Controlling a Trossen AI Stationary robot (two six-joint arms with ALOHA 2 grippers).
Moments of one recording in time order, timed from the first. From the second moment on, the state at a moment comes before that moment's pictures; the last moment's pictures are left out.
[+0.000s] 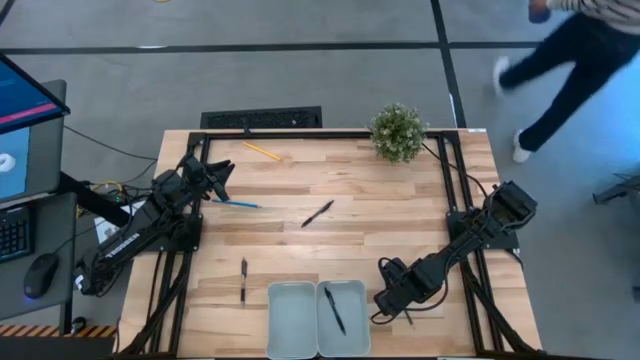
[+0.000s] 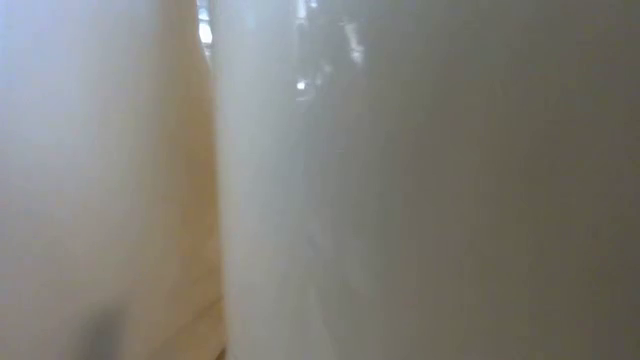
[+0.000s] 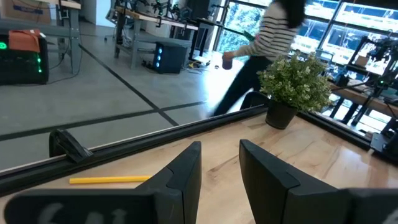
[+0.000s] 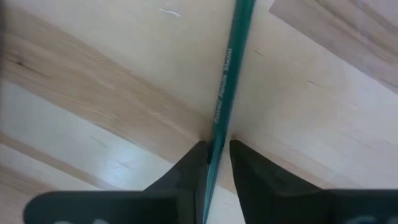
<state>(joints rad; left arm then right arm) 0.74 0.01 0.06 -0.13 -0.01 -0.27 0.70 1.77 0.96 -0.67 -0.10 1.69</state>
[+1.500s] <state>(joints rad) 0.74 0.01 0.06 -0.12 -0.01 -0.33 0.55 1.44 0.97 -0.72 0.09 1.49</state>
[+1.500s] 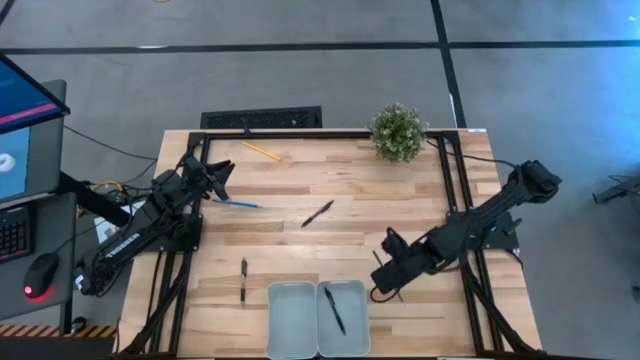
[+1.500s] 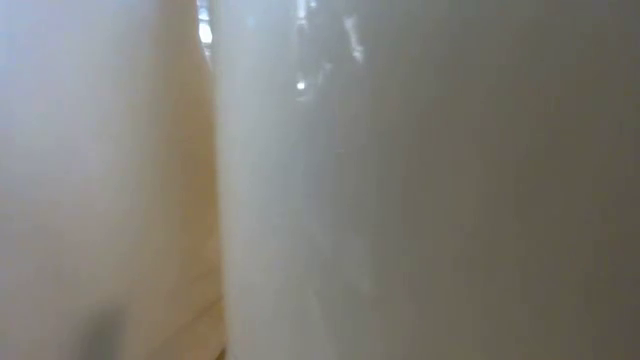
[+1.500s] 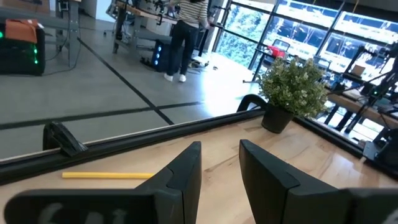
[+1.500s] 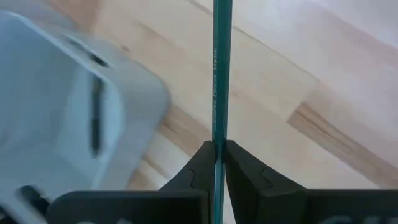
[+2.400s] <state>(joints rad) 0.74 0.01 0.06 -0.11 0.04 -0.53 0.36 1.35 0.97 -0.05 0.13 1.02</state>
